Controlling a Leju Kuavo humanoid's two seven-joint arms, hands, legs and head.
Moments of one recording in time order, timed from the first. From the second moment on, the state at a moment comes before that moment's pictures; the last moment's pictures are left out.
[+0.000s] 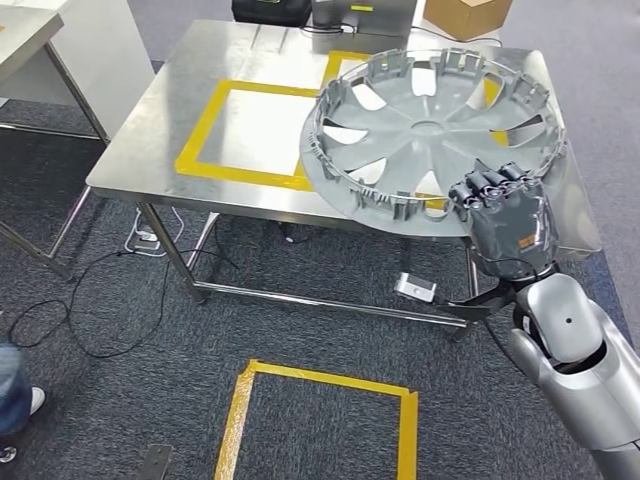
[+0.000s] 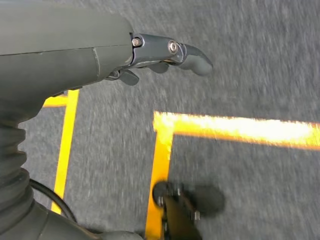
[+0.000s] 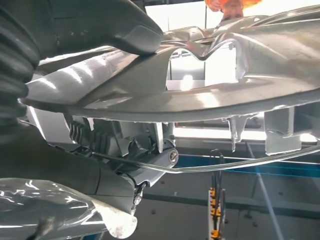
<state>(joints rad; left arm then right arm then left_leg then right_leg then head) -0.11 -0.16 0.91 -0.24 -0.98 0.28 -0.47 -0.43 -0.42 0.53 -1.65 1.39 -0.46 -0.03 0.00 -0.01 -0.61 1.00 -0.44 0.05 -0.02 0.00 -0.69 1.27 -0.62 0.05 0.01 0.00</state>
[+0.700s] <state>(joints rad) -0.11 -0.16 0.91 -0.24 -0.98 0.29 -0.46 -0.44 -0.42 0.54 -1.65 1.39 -0.45 -0.03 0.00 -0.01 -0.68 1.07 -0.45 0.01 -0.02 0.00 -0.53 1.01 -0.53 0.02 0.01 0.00</state>
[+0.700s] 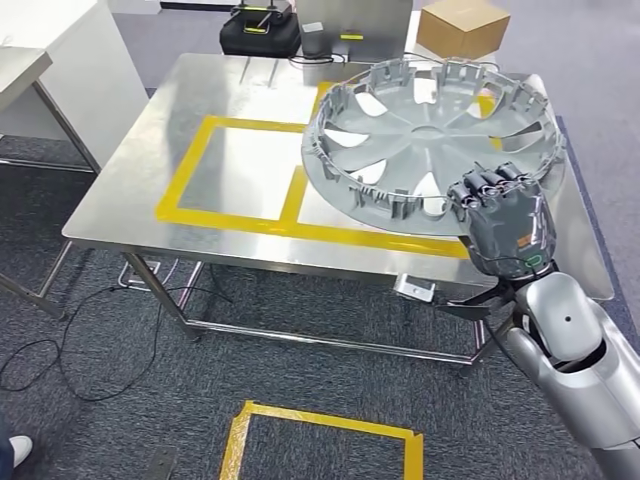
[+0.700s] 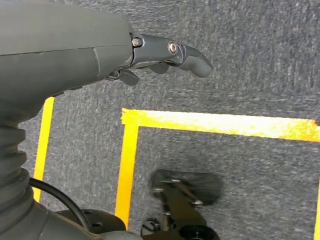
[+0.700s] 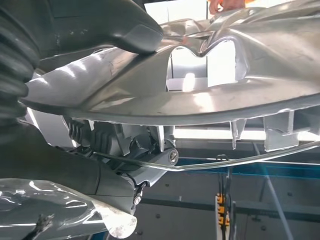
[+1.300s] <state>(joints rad) -0.12 -0.16 0.91 -0.24 -0.98 0.30 -0.45 -0.45 -0.42 0.53 -1.65 1.39 -0.44 -0.03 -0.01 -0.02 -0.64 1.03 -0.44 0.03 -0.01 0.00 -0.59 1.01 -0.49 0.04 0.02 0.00</state>
